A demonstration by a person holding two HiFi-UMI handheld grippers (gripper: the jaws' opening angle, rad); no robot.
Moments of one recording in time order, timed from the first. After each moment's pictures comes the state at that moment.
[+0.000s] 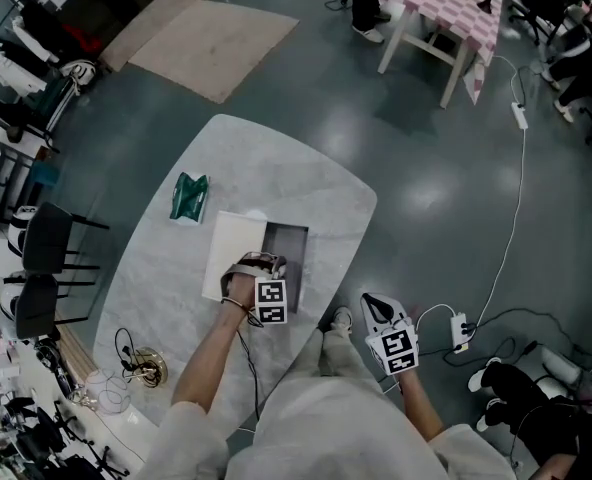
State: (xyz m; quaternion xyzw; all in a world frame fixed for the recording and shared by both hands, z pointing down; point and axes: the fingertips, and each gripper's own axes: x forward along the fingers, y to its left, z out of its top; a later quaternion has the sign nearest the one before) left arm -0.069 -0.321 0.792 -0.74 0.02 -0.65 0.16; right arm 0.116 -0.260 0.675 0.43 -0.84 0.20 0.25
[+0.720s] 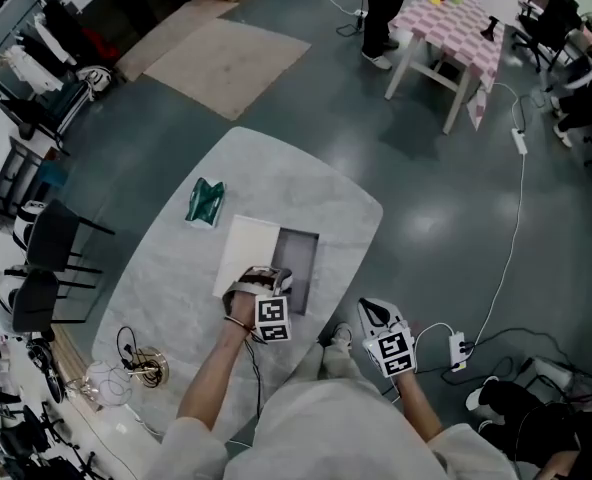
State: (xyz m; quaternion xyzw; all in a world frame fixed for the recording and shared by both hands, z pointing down) left arm -0.075 -0.304 0.737 -0.76 0.10 -0.61 0.18; right arm 0.087 -0.259 0.659 0.42 -0.86 0.15 0.25
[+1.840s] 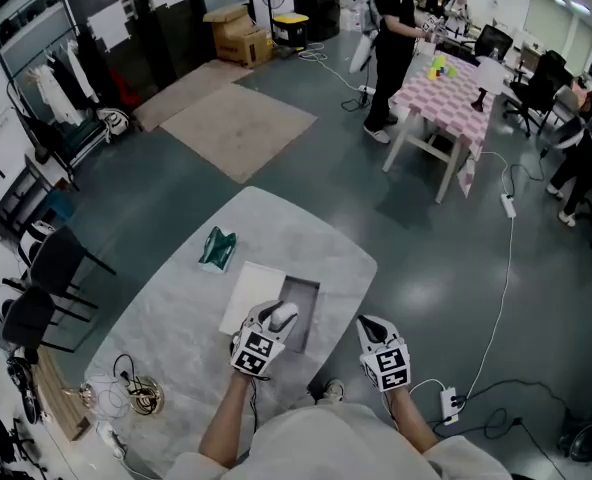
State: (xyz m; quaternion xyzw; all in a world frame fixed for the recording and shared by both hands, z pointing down) left arm -0.078 -0.324 0.609 -0.88 0.39 -0.25 -0.07; right arm 0.085 -0.305 0.593 0.45 -0.87 0.09 0.20
